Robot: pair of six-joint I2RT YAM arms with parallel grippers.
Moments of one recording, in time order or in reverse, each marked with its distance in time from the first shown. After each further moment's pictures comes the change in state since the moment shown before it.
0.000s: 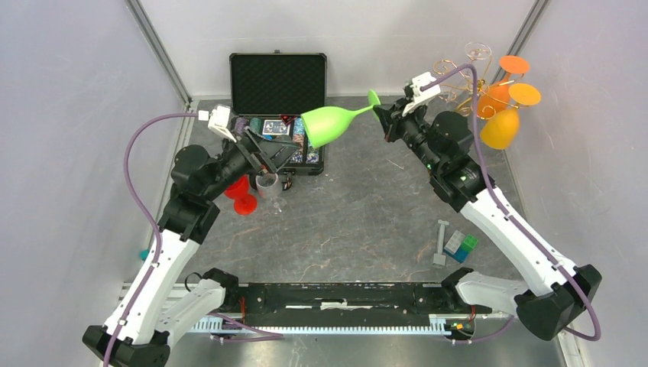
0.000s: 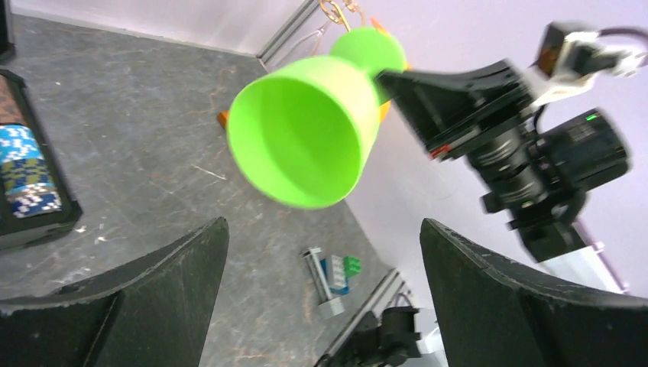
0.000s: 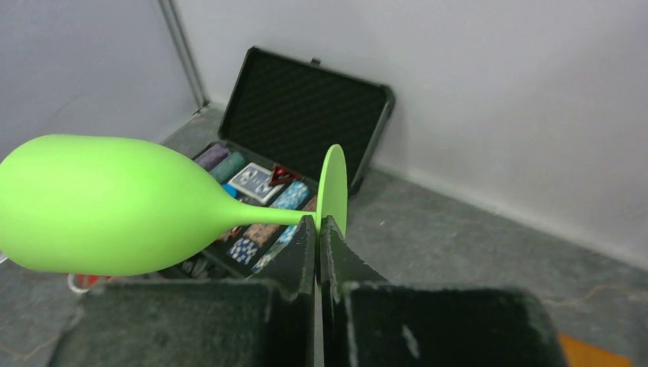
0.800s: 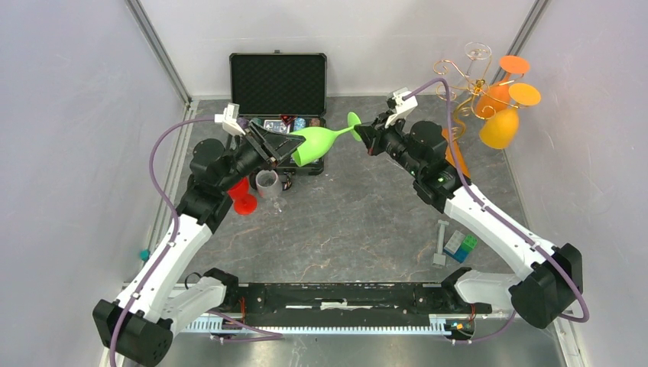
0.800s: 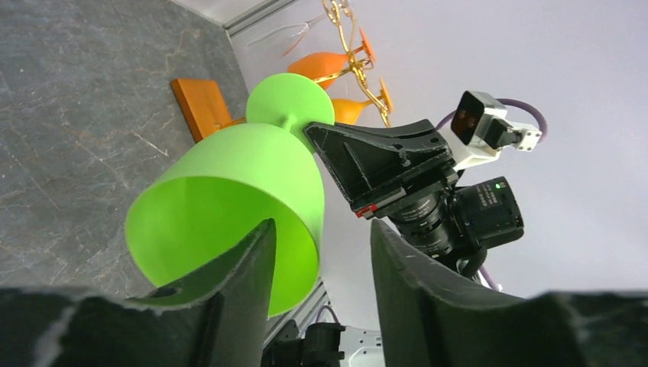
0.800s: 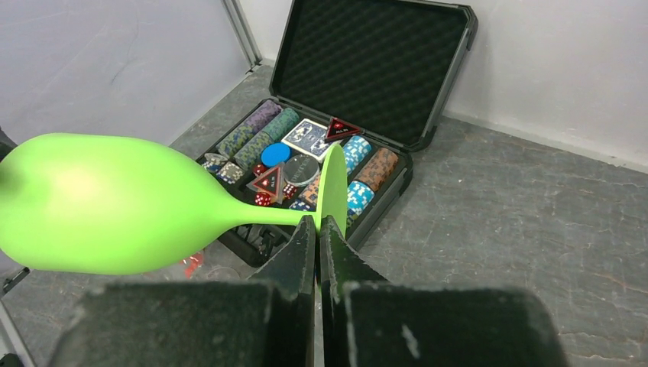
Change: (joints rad) left arm 0.000 0.108 -0.074 0.185 0.008 -0.331; right arm 0.029 0.077 -0.171 0.138 -0.095 0.190
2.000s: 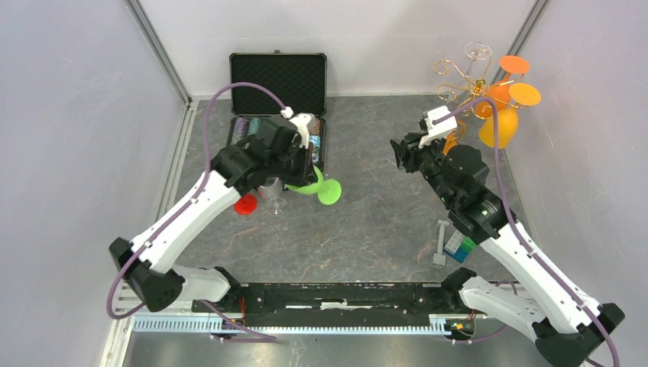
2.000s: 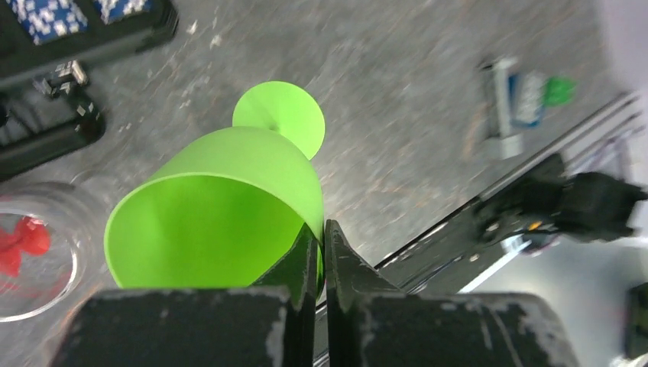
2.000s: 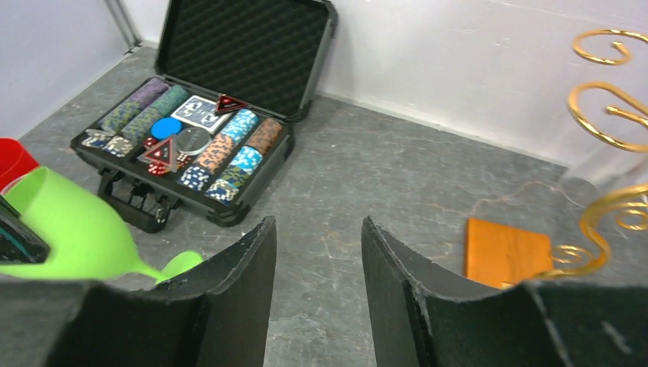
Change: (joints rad) left arm -0.325 0.336 0.507 -0.901 -0.304 0.653; right arm 0.016 -0.303 -0.044 -0.306 0.250 -0.191
